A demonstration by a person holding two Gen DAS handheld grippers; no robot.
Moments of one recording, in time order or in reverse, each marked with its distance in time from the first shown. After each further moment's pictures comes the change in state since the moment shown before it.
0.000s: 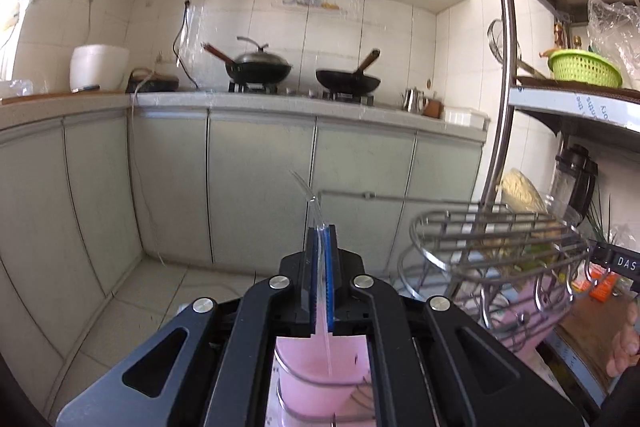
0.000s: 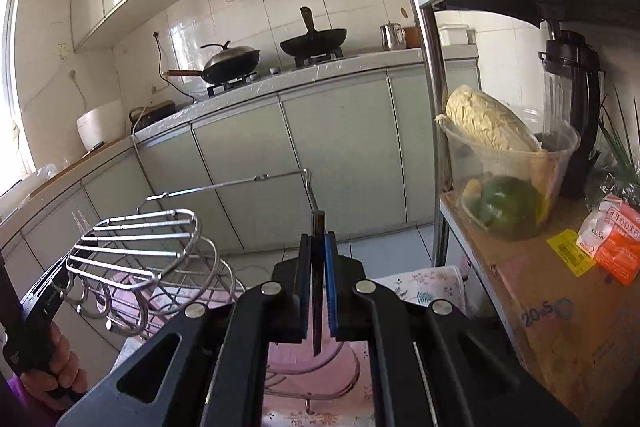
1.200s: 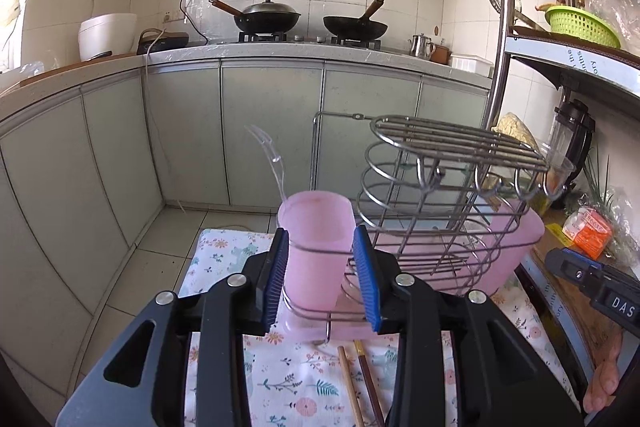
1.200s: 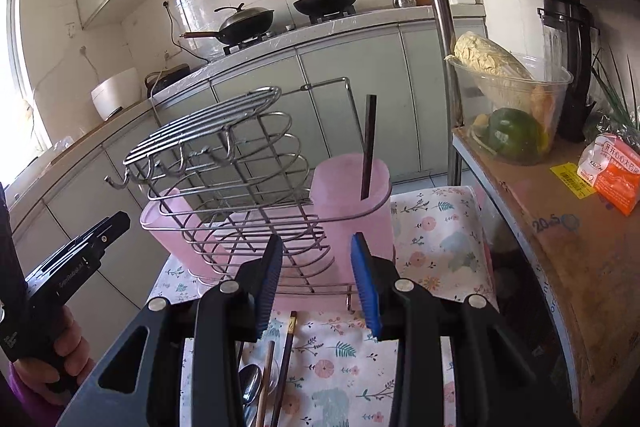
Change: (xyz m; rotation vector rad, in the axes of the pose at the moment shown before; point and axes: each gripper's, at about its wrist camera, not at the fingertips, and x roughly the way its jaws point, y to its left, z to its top) left arm -0.060 -0.018 -0.025 0.017 0.201 0.062; right arm -0.050 0.030 -0.061 0.020 0.142 0.049
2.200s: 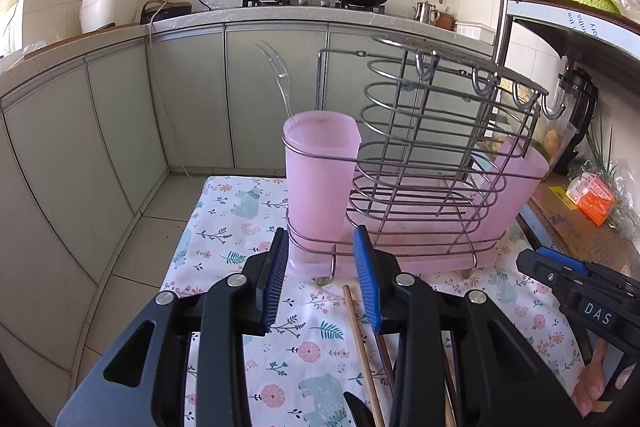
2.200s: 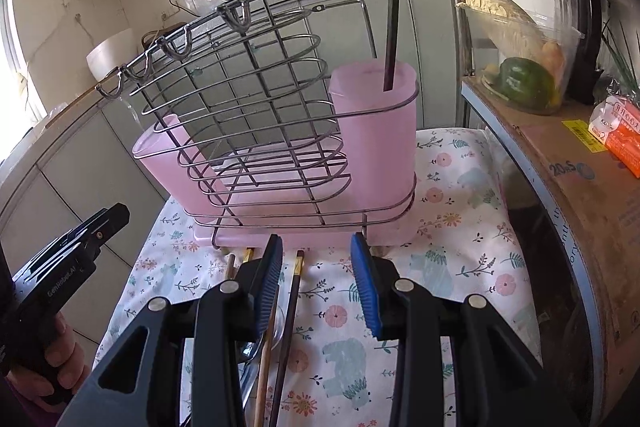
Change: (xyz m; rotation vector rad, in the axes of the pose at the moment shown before) left arm -0.003 0.002 -0.041 0.004 0.116 0.008; right arm 0.021 0.014 -0.043 -0.013 0.145 -0.011
